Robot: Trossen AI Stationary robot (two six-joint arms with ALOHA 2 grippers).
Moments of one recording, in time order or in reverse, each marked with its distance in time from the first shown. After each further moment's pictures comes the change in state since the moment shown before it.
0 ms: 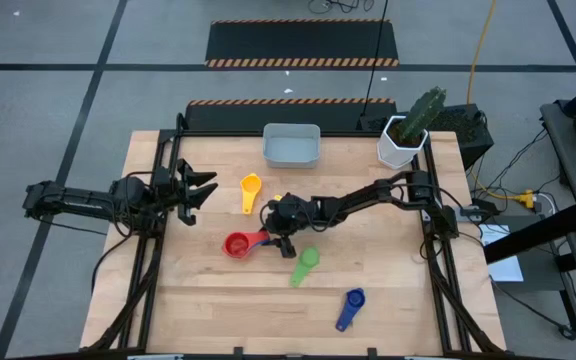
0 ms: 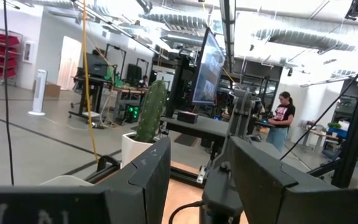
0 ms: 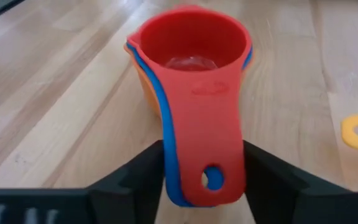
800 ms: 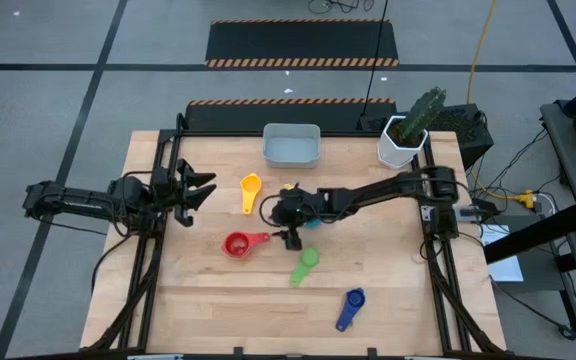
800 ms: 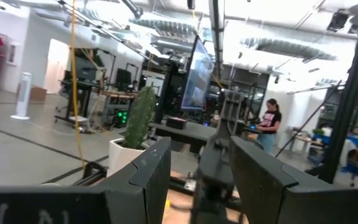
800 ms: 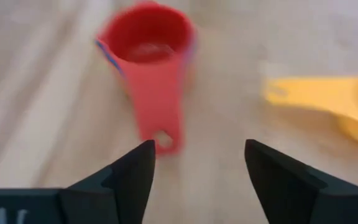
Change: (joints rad) left arm -0.003 0.000 0.000 0.033 0.044 -0.018; right arm -0.006 -0.197 0.000 -0.342 0.184 0.048
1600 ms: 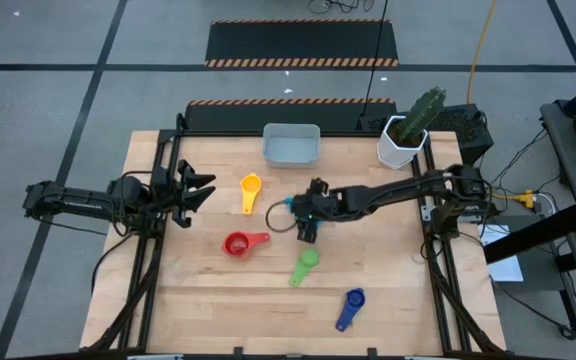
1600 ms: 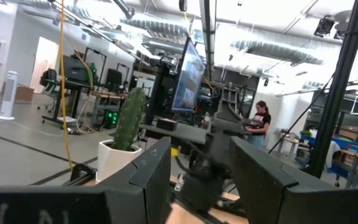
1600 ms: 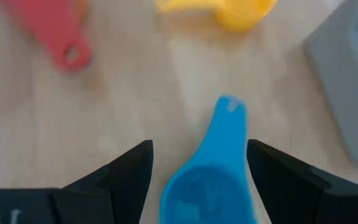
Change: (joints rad) left arm 0.000 0.000 0.000 0.012 0.035 -0.018; right arm 0.064 -0.178 0.000 -0.477 0.389 0.247
